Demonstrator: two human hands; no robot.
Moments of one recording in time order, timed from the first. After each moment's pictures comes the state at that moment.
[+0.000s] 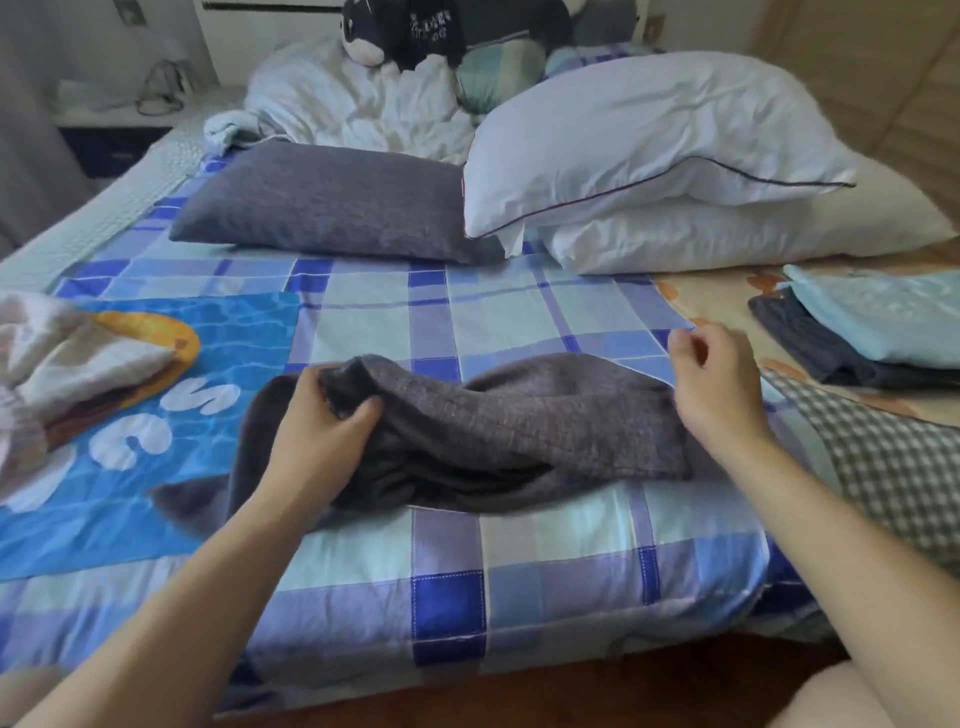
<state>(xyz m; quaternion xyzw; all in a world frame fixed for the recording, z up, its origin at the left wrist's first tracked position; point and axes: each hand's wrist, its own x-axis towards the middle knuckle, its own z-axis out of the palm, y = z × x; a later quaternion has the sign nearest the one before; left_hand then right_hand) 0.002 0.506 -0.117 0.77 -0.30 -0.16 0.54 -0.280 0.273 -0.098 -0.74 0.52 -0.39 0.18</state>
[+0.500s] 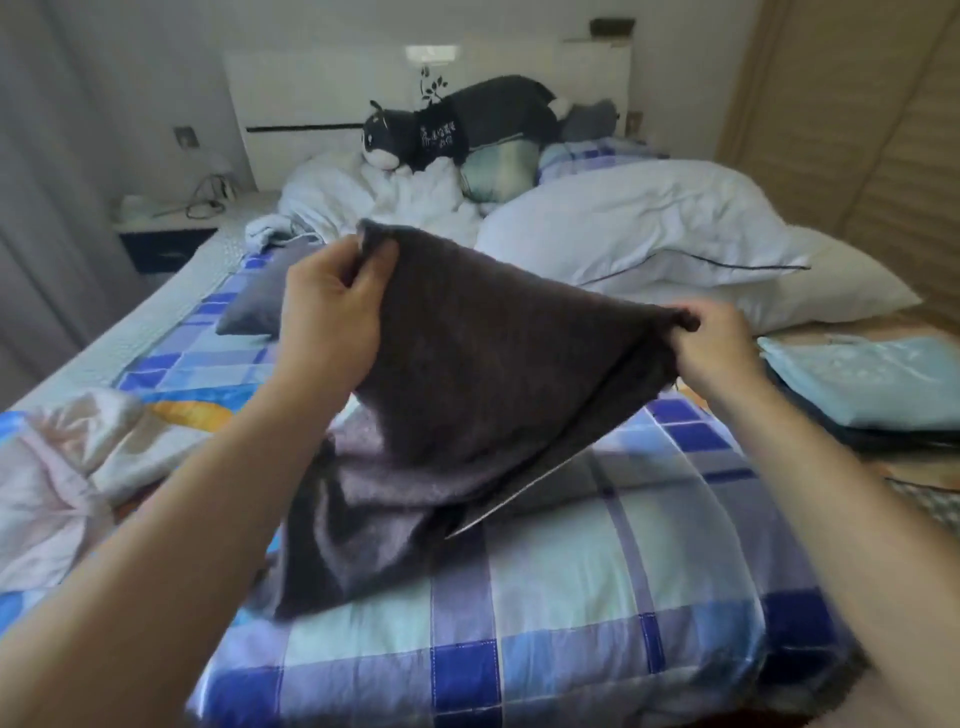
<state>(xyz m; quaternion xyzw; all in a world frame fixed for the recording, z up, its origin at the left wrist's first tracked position) -0.008 0.466 0.084 0.65 -0.44 0.02 0.62 -0.260 0.243 0.022 -0.75 0.46 -0.38 0.29</state>
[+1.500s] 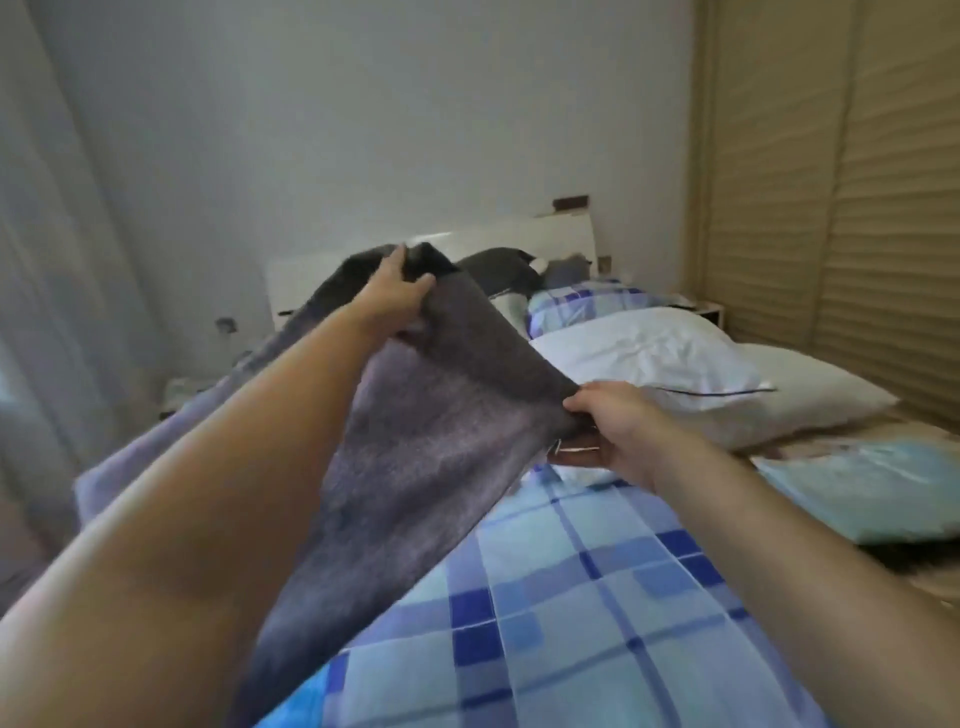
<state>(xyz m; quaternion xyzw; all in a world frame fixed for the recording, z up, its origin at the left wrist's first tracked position) 0.063 0.320 0.254 0.74 -0.50 -0.06 0.46 -0.215 0.312 0.146 -0.57 0.35 -0.34 0.66</state>
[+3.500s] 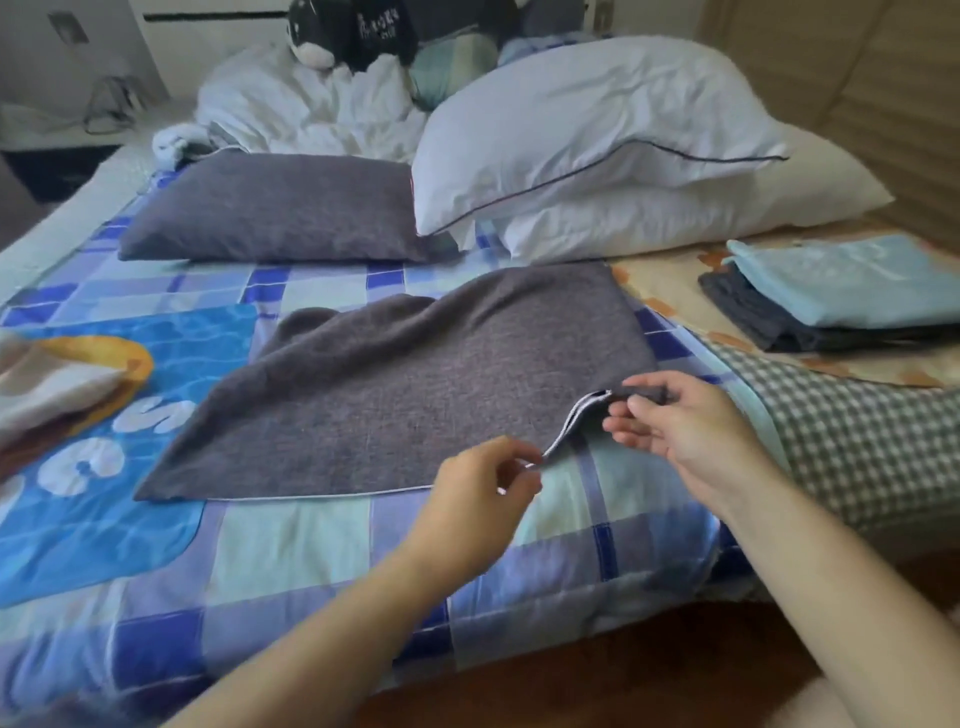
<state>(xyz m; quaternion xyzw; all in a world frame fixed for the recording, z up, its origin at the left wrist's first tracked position) -0.155 0.472 -0.119 0.71 -0.52 -0.28 0.38 -0.327 0.334 -0.089 -0.52 0.48 -0.35 0.61</state>
